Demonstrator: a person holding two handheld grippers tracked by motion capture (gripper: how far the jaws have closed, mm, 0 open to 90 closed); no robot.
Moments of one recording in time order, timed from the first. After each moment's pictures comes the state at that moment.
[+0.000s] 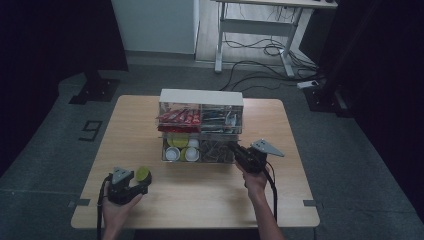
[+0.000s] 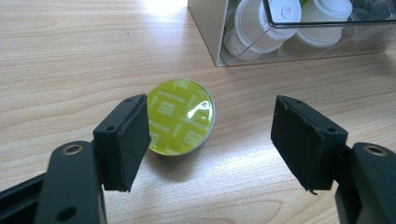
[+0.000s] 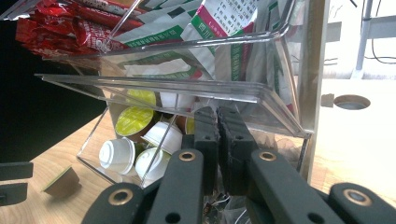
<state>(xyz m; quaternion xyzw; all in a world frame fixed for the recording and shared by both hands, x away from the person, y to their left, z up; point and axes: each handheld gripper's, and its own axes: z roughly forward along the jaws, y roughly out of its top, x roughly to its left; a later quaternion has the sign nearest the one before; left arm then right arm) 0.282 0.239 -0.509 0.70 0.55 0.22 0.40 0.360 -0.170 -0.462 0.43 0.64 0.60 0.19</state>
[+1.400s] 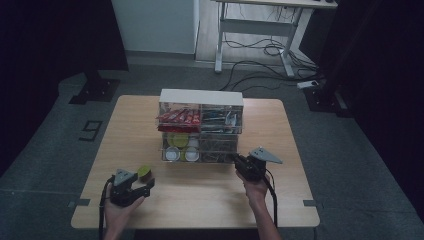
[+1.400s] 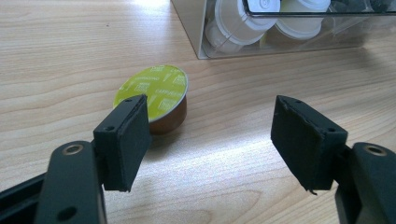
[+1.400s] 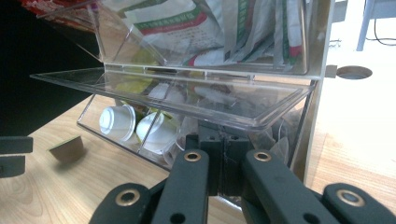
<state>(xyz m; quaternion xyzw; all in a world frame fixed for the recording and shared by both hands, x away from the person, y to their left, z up) 0.277 0.233 -0.510 0.71 0.54 0.20 0.41 0.344 -0.170 -0.479 0.44 0.67 0.57 0.18</state>
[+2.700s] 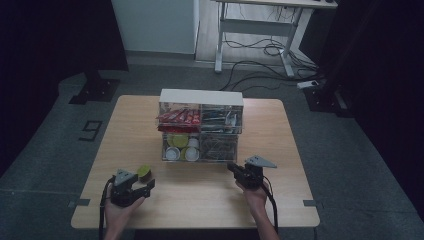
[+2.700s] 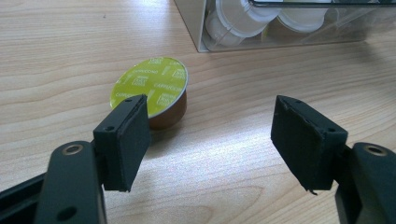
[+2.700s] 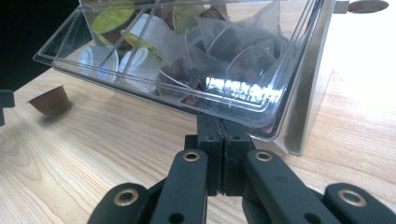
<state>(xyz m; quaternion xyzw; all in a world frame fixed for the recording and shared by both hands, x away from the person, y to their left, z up) 0.278 0.234 -0.515 0.71 0.54 0.19 0.40 0.339 -0.171 -0.513 0.46 0.71 0.52 0.15</state>
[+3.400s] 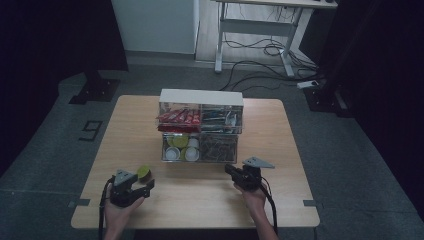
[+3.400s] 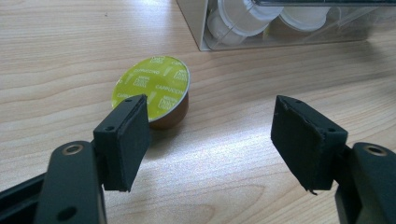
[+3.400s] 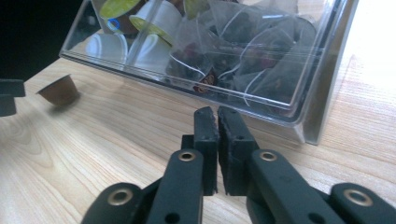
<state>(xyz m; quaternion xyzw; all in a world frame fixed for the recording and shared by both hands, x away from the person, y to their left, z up) 0.278 0.234 -0.515 0.71 0.54 0.19 0.40 0.336 -0.167 -0.516 0.46 0.72 0.51 0.13</state>
